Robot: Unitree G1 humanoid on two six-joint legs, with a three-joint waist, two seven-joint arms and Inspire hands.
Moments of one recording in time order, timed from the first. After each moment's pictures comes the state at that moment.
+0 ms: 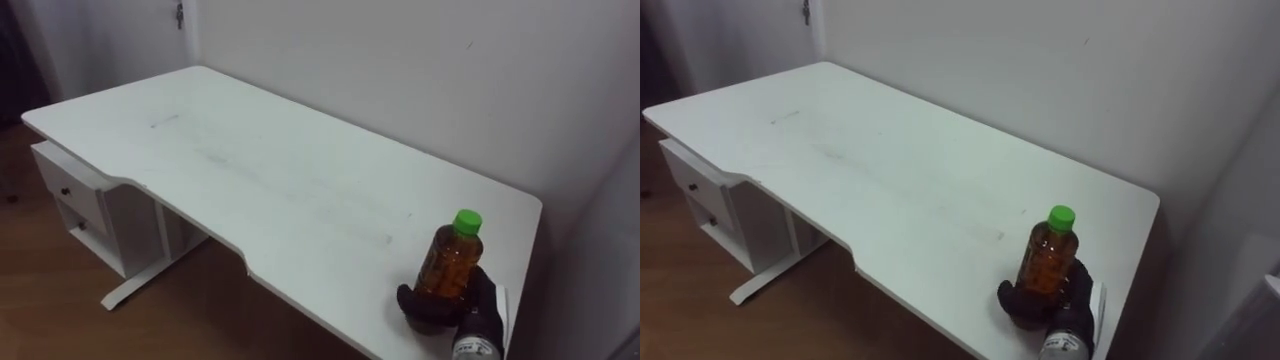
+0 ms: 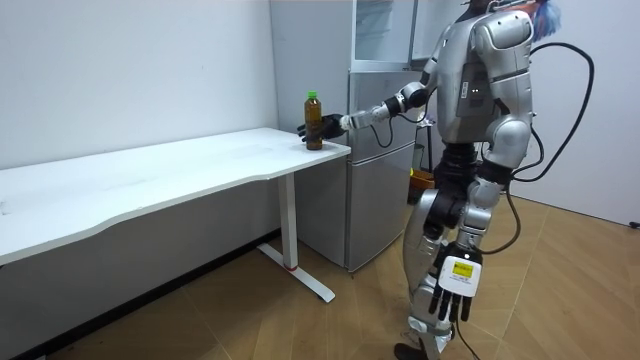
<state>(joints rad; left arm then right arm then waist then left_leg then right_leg) 0.23 0.21 -0.08 1.00 0.11 0.13 0.13 -0.53 -0.18 0.33 0.77 0.46 -0.10 -0.66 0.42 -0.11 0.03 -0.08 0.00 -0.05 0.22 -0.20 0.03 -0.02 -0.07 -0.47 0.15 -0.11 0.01</state>
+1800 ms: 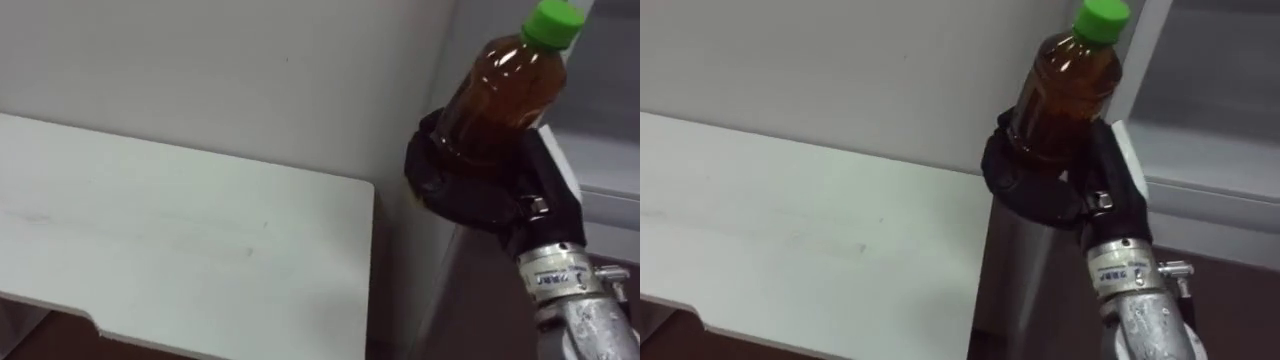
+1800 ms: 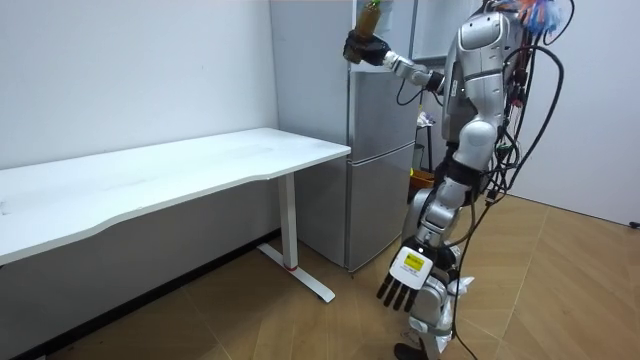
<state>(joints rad) 0.27 0.22 0.10 1.06 -0.01 -0.01 0.15 -0.34 -0.44 0.09 -0.16 0.24 -0.09 -0.24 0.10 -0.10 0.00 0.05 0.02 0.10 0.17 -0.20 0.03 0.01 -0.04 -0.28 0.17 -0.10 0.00</state>
